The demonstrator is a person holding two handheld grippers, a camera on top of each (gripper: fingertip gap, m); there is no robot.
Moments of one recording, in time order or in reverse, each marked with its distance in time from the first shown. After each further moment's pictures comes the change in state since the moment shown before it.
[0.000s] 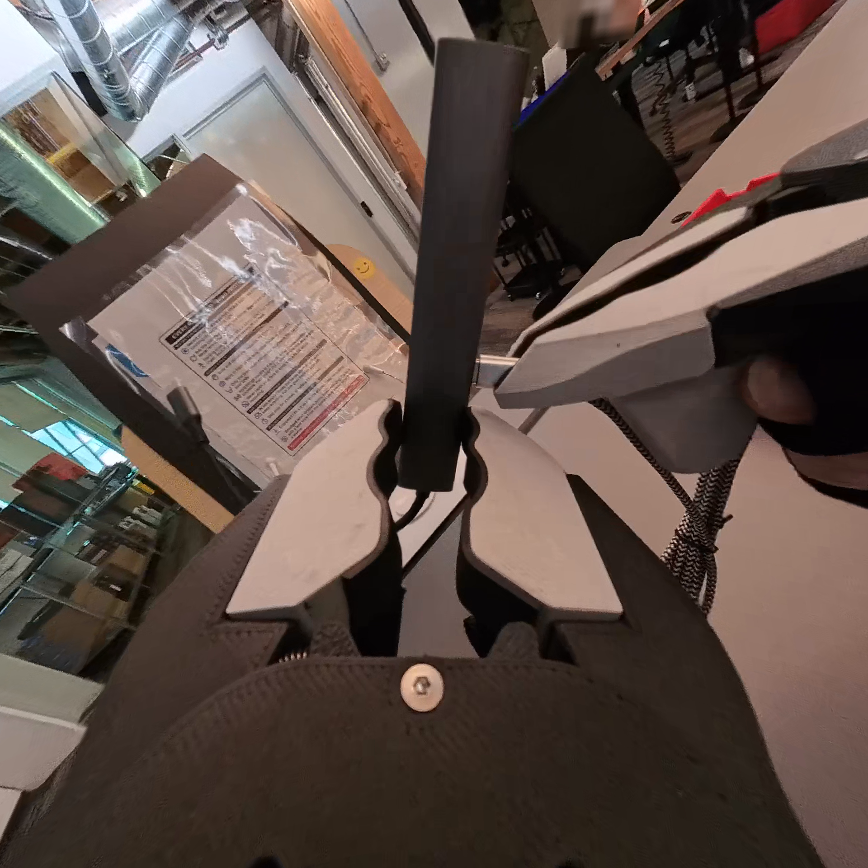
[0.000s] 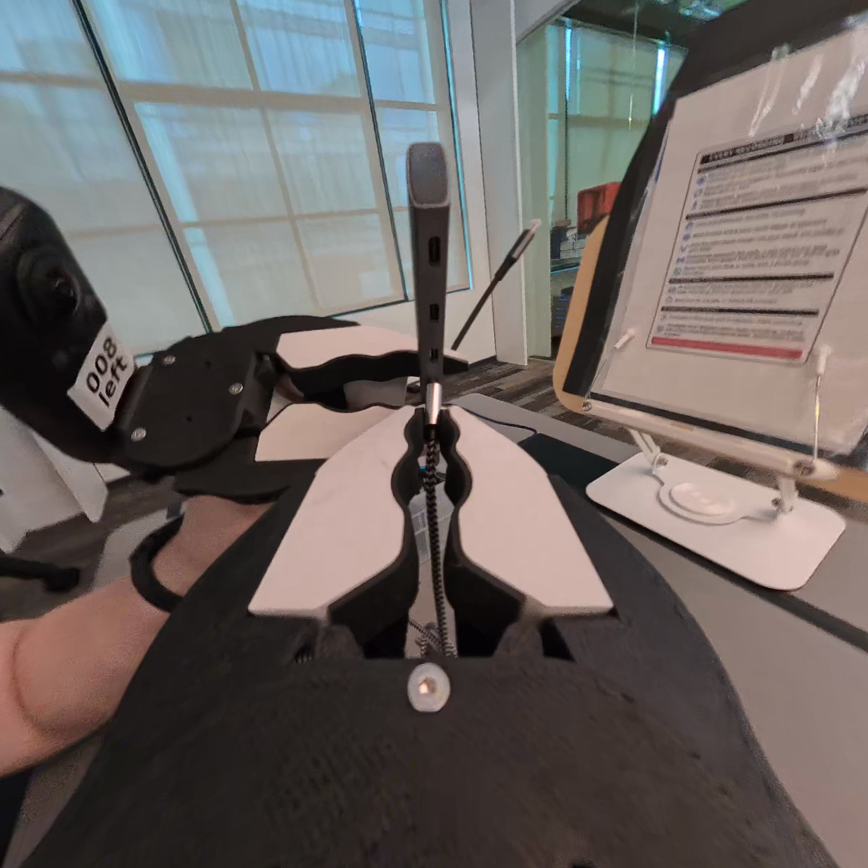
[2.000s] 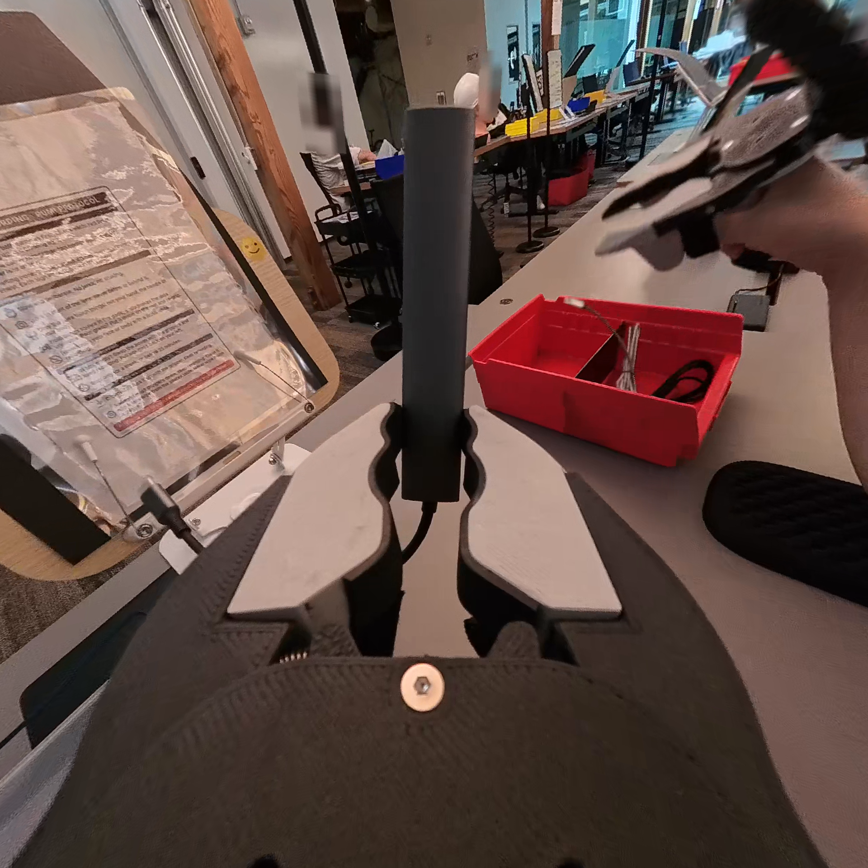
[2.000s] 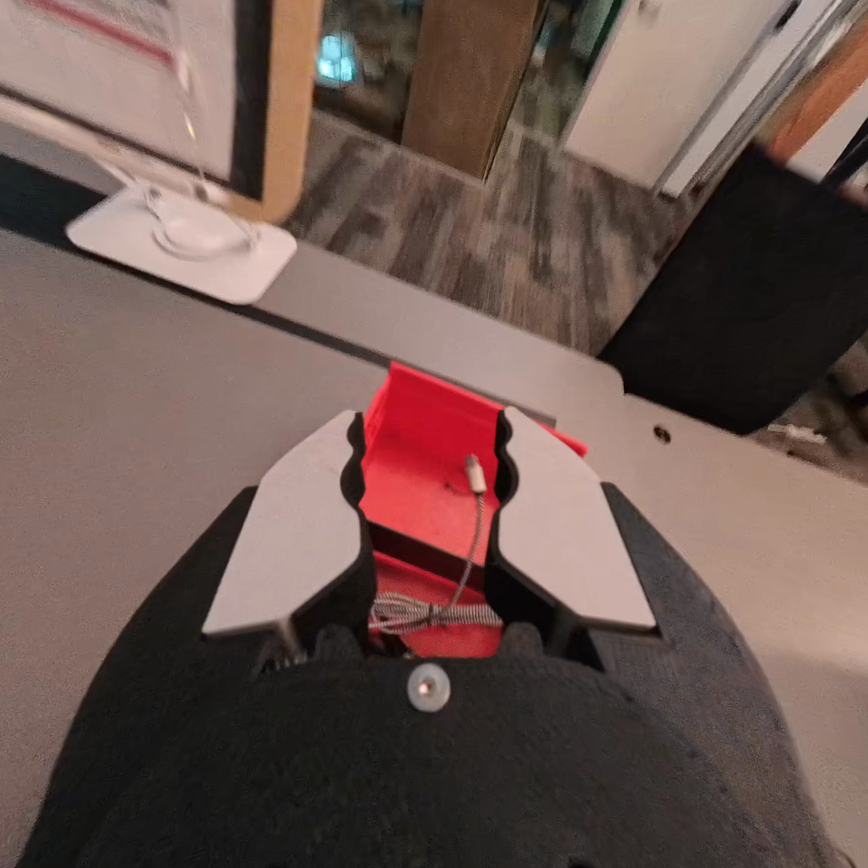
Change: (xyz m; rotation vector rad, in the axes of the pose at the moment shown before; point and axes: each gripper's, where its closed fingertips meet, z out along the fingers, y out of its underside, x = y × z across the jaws) left arm -0.002 -0.013 -0.025 0.050 0.334 -0.400; right arm 0.203 -0.042 -0.227 -0.587 0.846 -0.288
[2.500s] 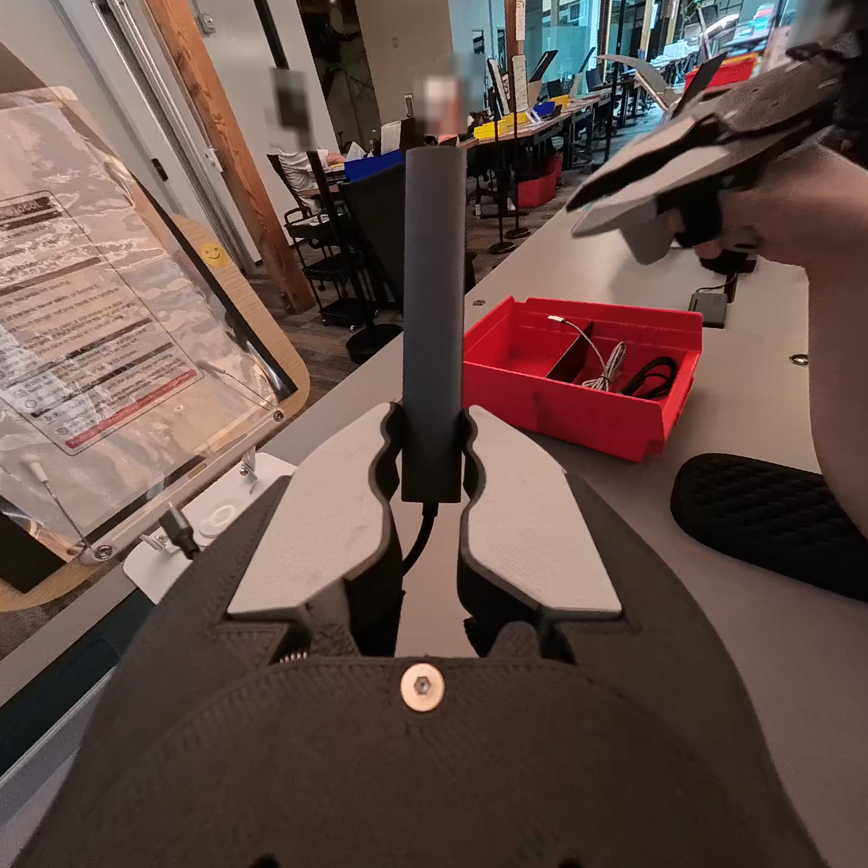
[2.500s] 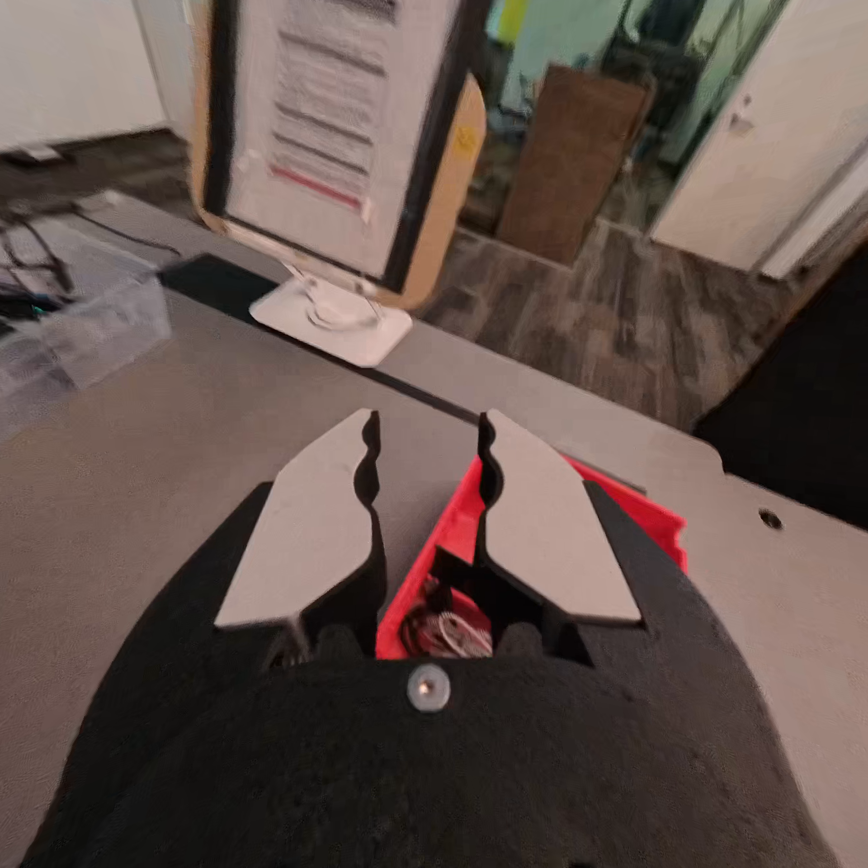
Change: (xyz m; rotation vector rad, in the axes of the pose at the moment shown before) left arm 0.017 -0.001 0.003 0.002 0.064 0.001; right arm -0.058 -0.037 -0.030 0.157 -0.202 0.018
